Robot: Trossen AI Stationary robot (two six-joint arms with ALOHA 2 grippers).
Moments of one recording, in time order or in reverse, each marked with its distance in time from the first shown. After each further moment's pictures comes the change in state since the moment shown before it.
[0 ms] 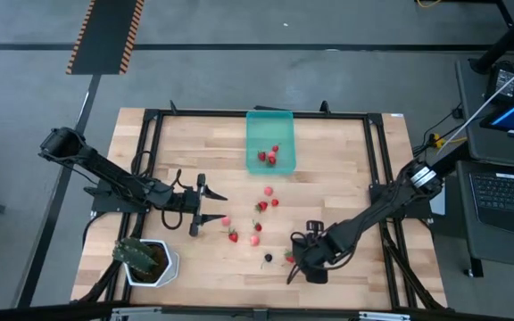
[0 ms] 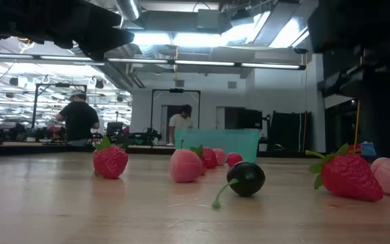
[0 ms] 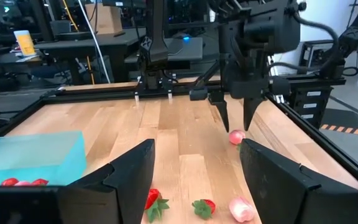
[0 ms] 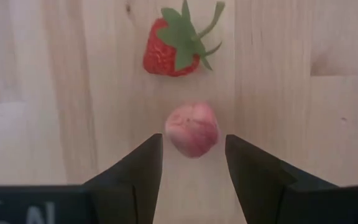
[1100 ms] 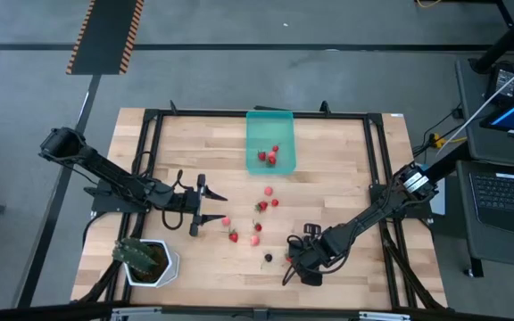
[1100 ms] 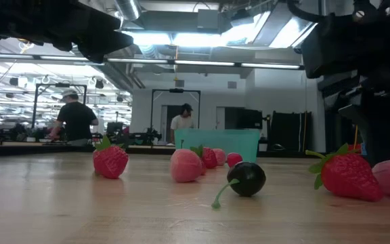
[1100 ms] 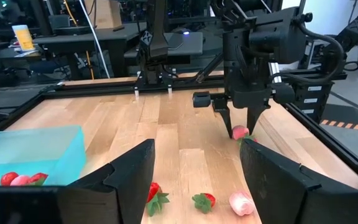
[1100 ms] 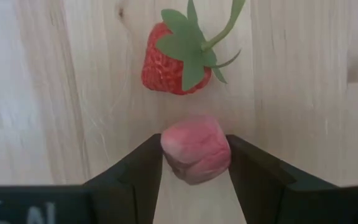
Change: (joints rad) left arm 0.000 0.000 0.000 -0.023 0.000 -0.008; right arm 0.000 0.076 -0.001 0.076 0.001 0.050
